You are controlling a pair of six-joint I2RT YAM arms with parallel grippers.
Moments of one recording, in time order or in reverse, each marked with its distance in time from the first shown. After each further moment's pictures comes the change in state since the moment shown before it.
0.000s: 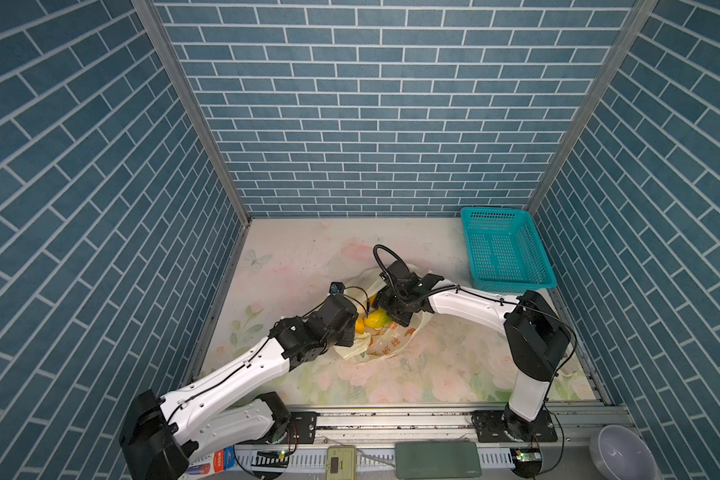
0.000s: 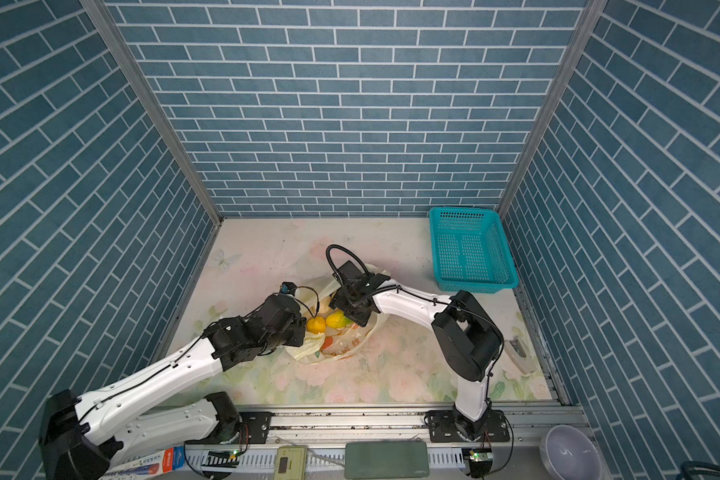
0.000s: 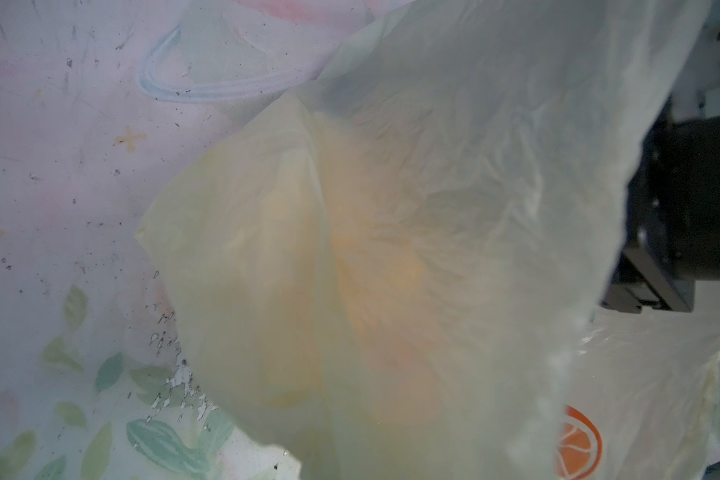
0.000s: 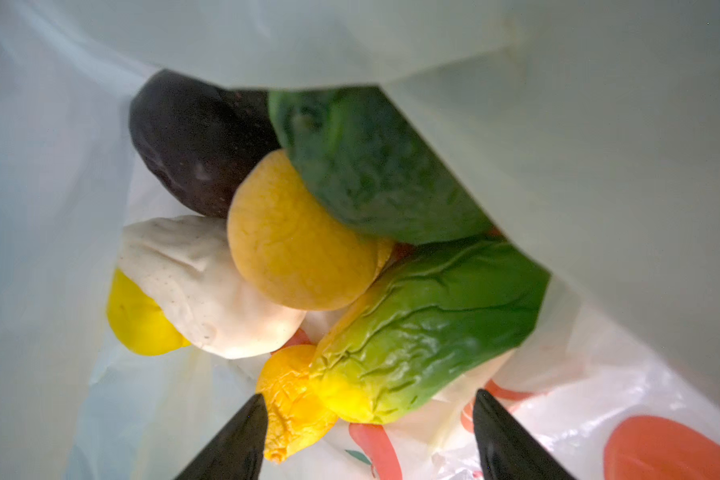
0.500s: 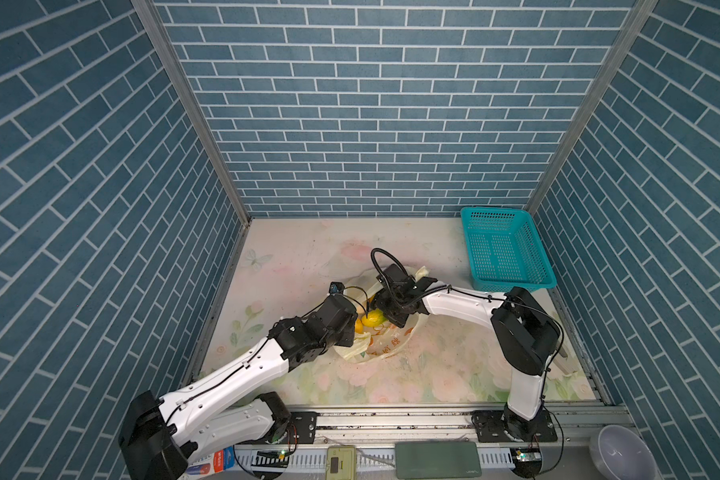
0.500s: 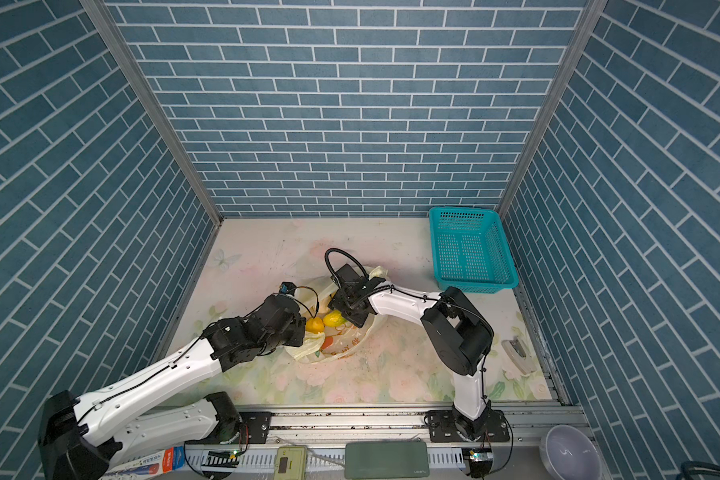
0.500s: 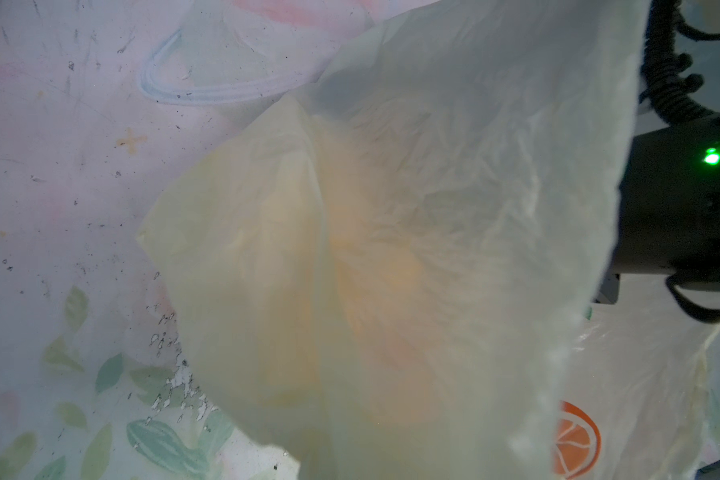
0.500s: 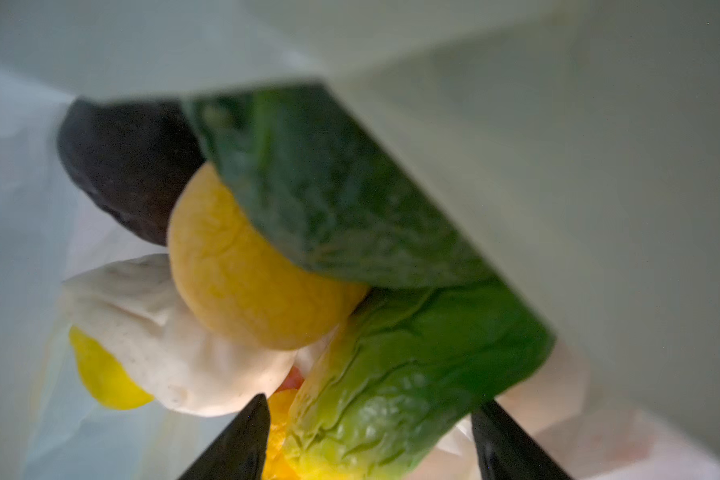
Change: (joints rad) left arm -0.002 -0.002 -0.004 0.006 -0.001 -0.002; right arm -0.006 0.073 -0.004 0.083 0.018 0.043
